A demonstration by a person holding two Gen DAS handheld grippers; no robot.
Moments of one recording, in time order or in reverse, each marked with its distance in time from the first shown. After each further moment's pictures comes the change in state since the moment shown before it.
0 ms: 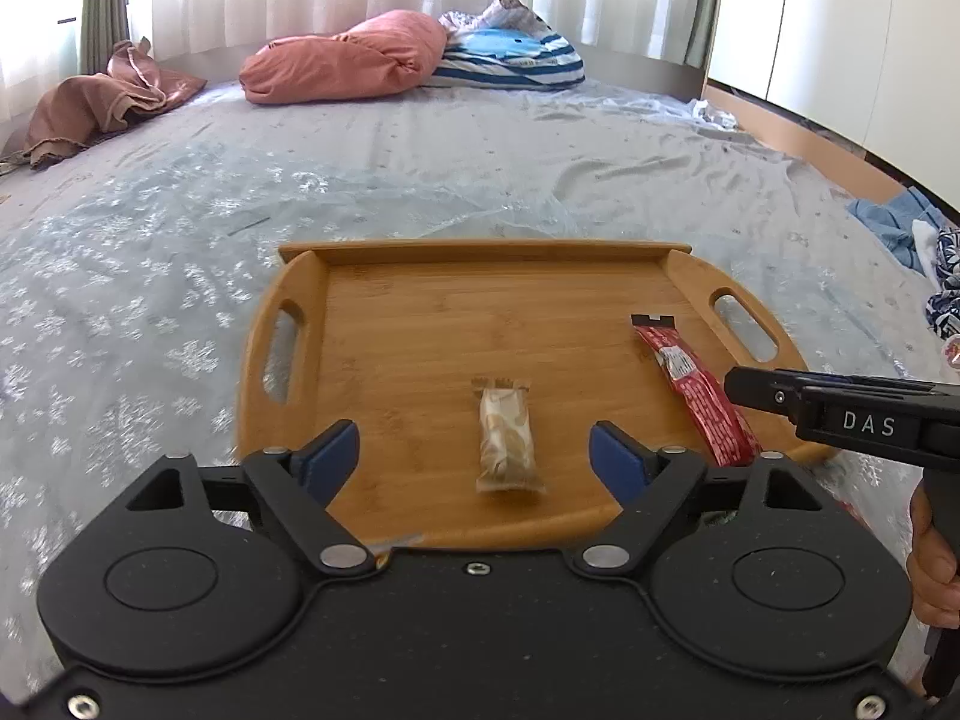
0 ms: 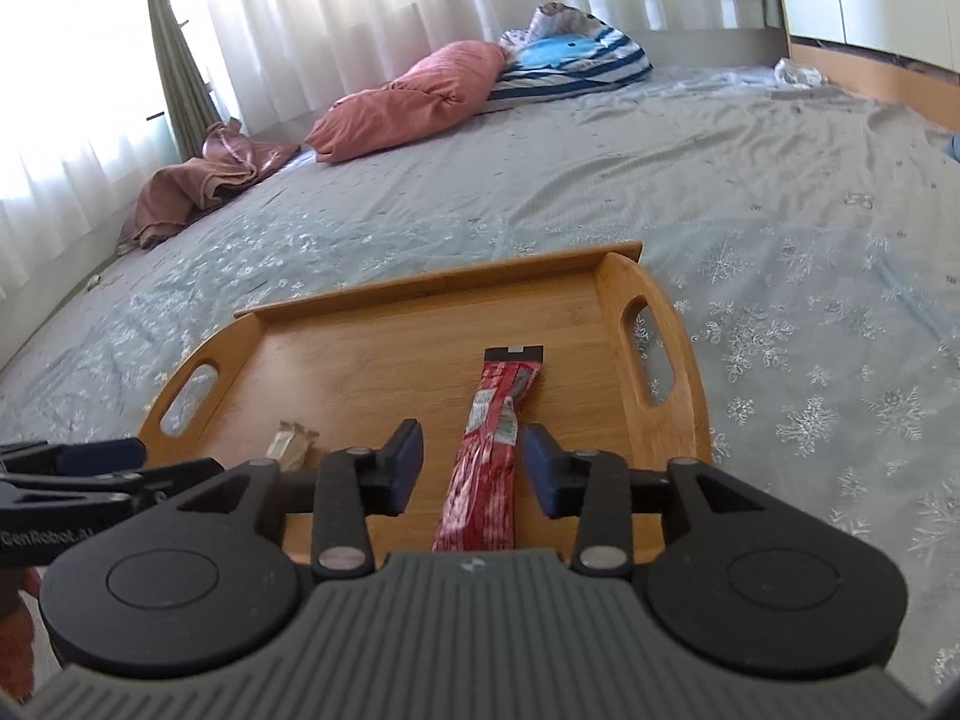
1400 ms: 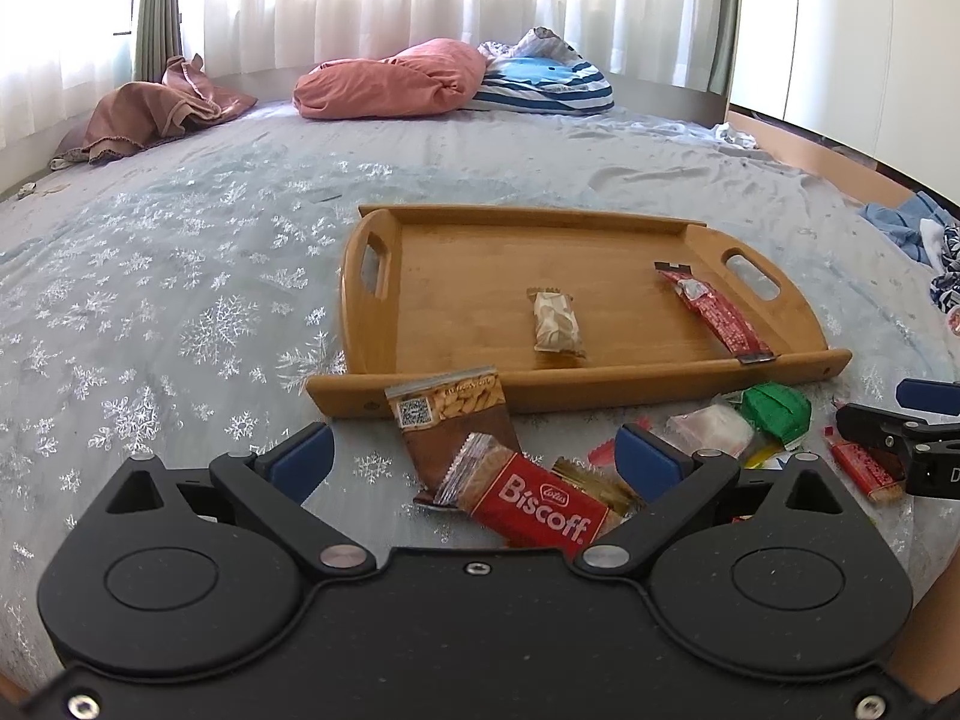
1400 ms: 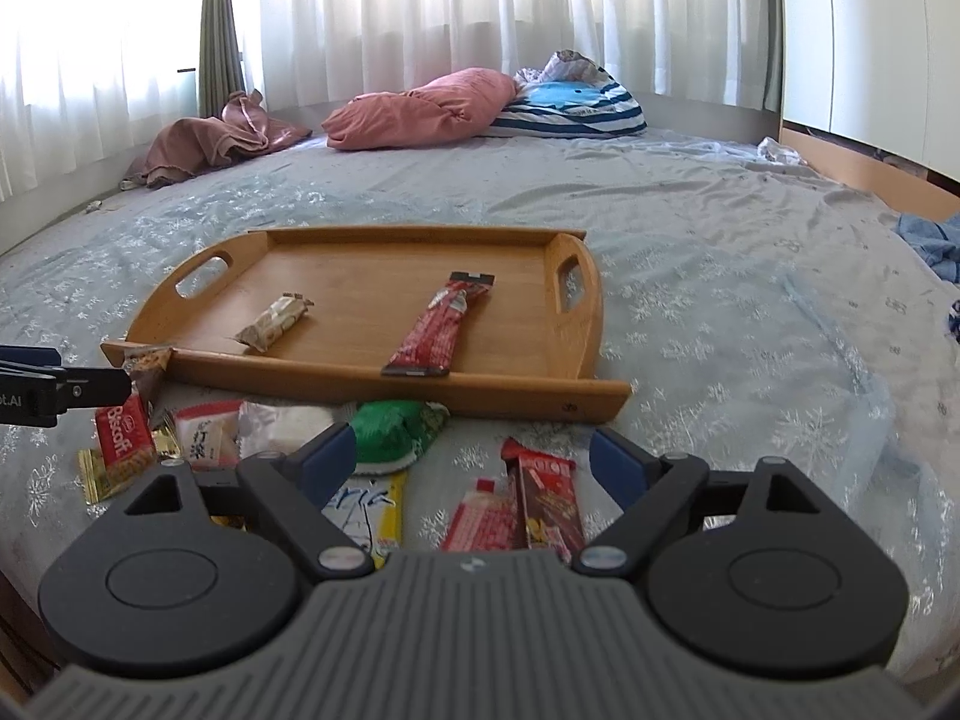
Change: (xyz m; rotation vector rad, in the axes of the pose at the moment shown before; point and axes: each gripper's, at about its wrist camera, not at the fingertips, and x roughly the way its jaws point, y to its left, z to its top) left arm -0.058 0.018 -0.081 -0.018 -0.073 0.066; right arm -0.086 -0.003 -0.083 -0.186 -0.068 -0.096
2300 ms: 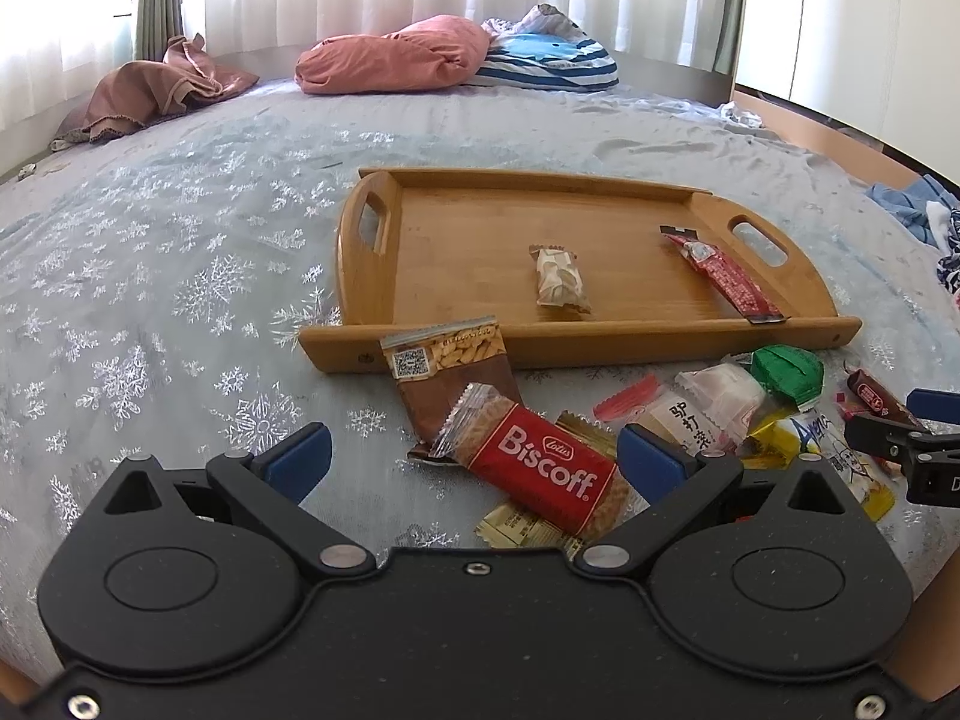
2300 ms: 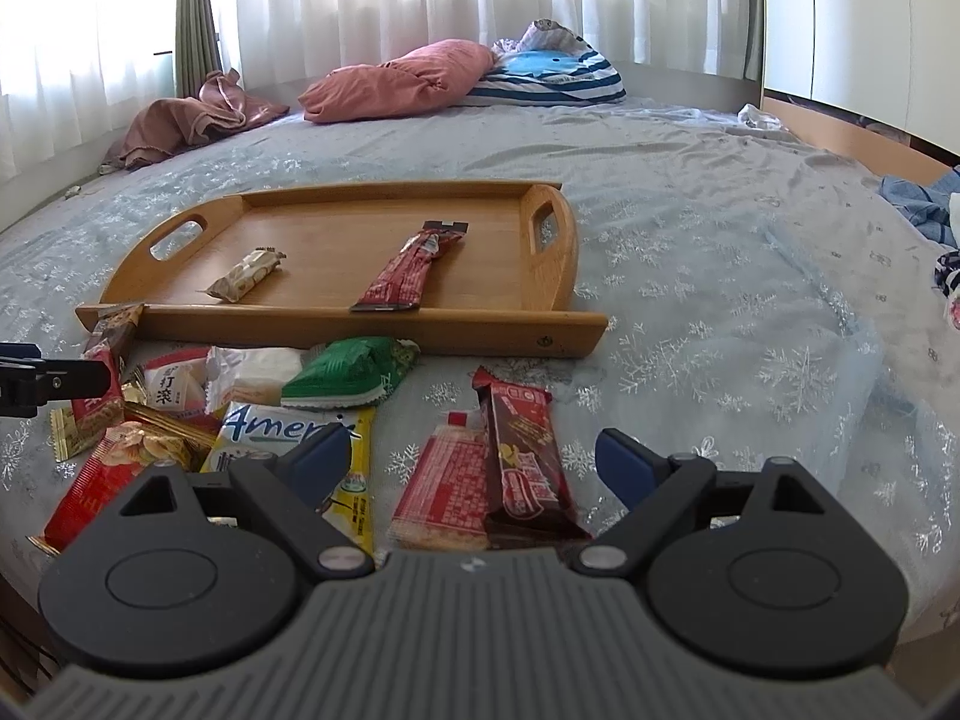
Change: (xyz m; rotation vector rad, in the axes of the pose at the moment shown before) left arm 0.012 -0.001 -0.016 -0.006 0.044 0.007; right arm 0.006 -0.008 -0.021 0.023 0.054 -0.033
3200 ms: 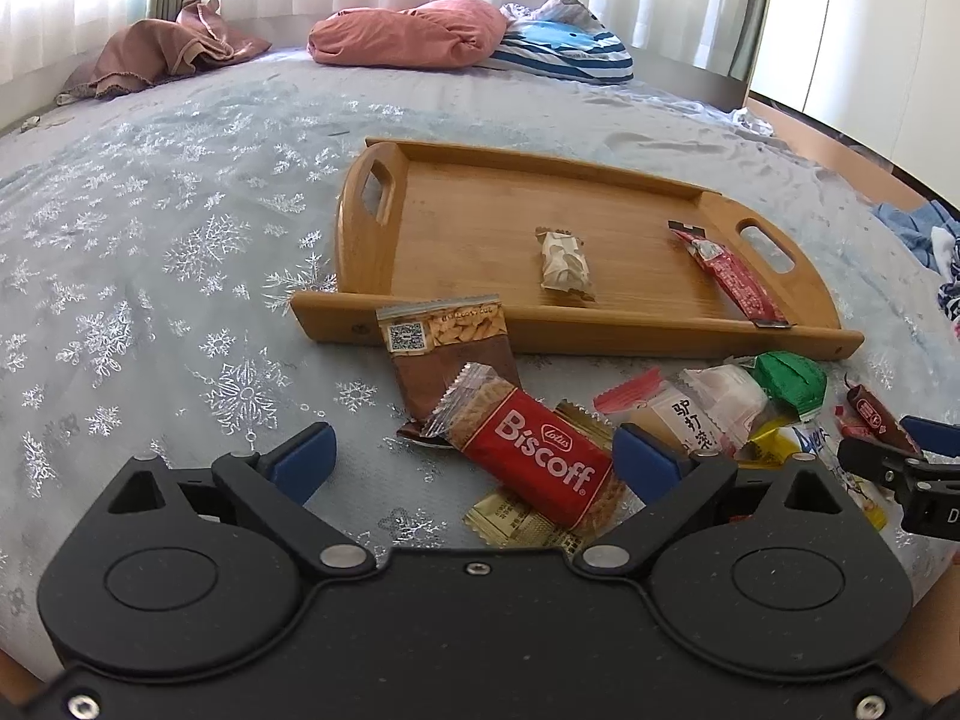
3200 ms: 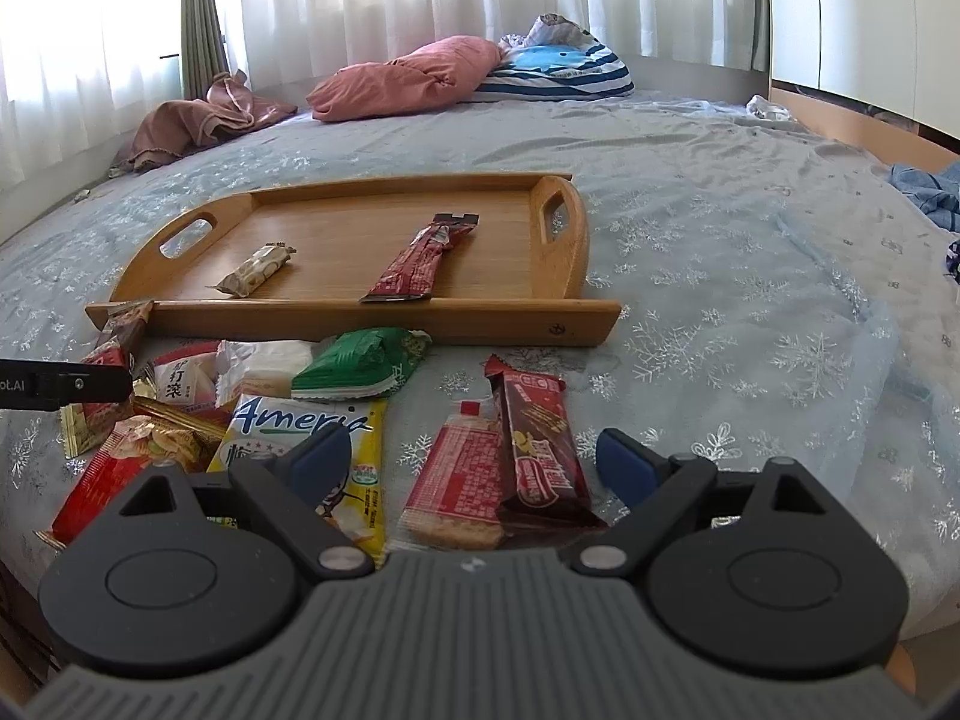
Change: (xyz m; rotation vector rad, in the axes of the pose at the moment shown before) left arm 0.009 0.006 -0.004 -0.079 0.033 -0.022; right arm 0.002 0.000 -0.004 0.014 0.003 0.030
